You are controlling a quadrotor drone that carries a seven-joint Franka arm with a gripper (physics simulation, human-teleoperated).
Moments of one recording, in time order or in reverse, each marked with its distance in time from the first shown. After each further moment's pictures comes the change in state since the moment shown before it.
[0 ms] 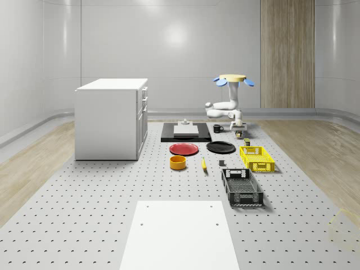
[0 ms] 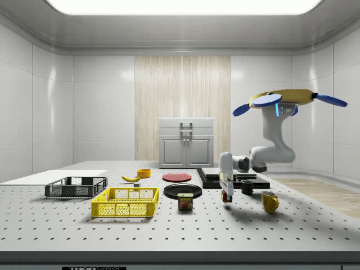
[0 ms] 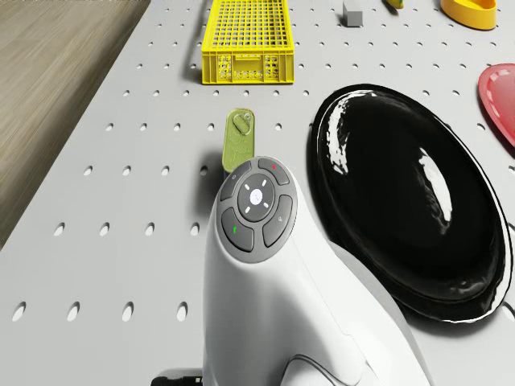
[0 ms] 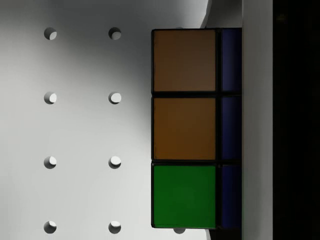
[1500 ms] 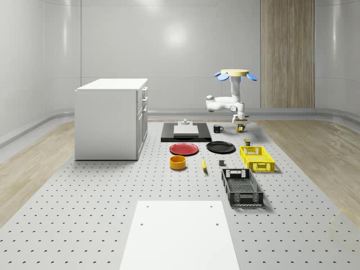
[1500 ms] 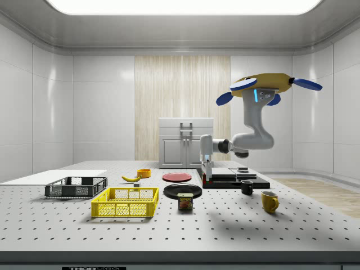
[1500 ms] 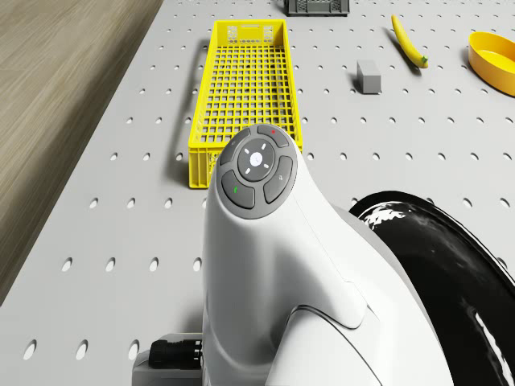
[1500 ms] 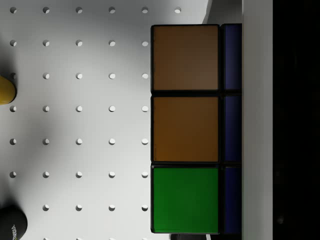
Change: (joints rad) arm -0.027 -0.083 0.113 -0.007 0.130 0.050 0.029
